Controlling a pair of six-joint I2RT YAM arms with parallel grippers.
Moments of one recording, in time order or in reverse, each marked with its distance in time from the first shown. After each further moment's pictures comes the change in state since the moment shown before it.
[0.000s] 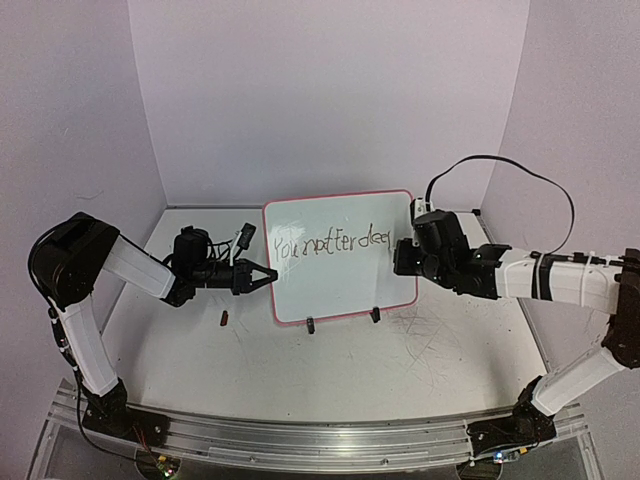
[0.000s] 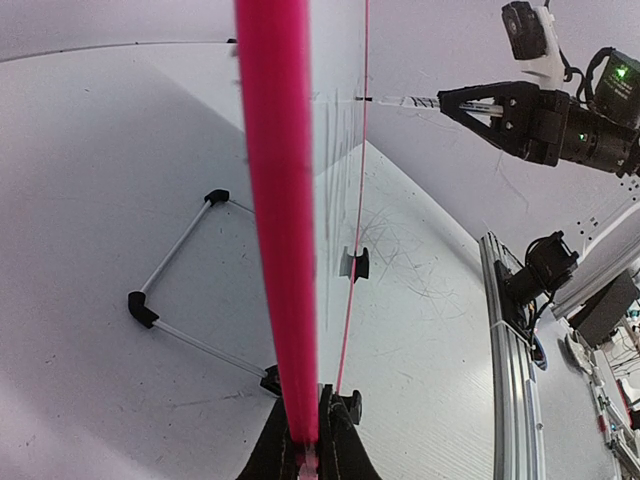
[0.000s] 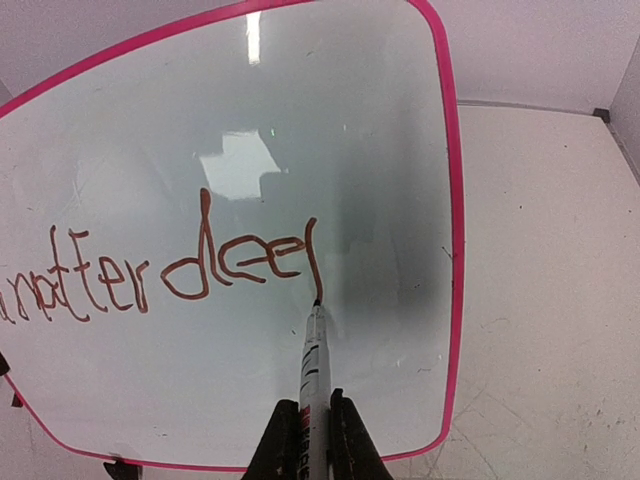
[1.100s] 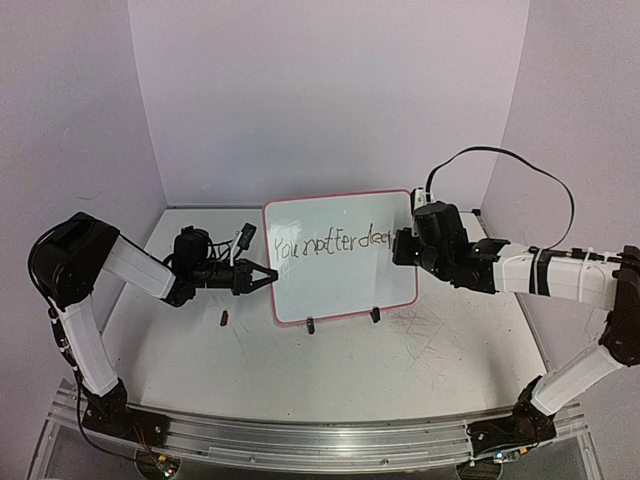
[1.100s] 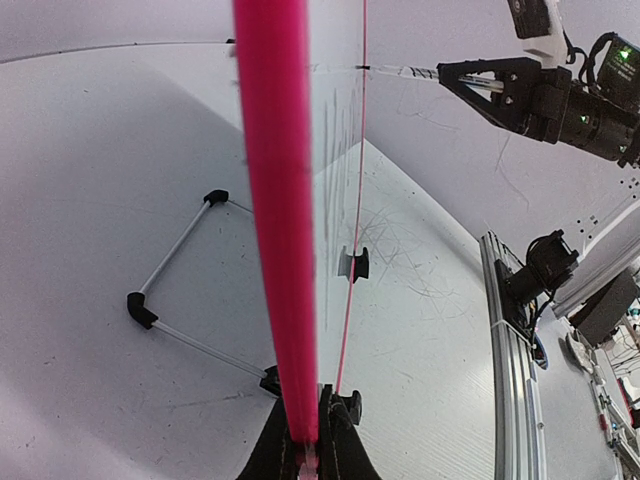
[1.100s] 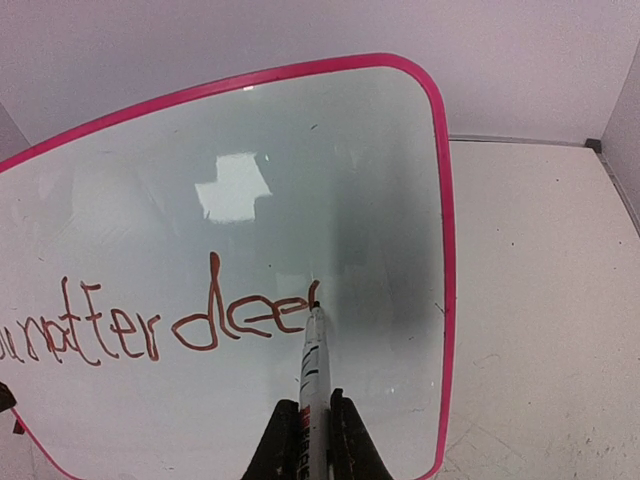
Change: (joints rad) left arm -0.002 0.000 0.000 -0.001 -0.001 0.004; right arm -0.014 0.021 0.040 0.044 0.034 -0.041
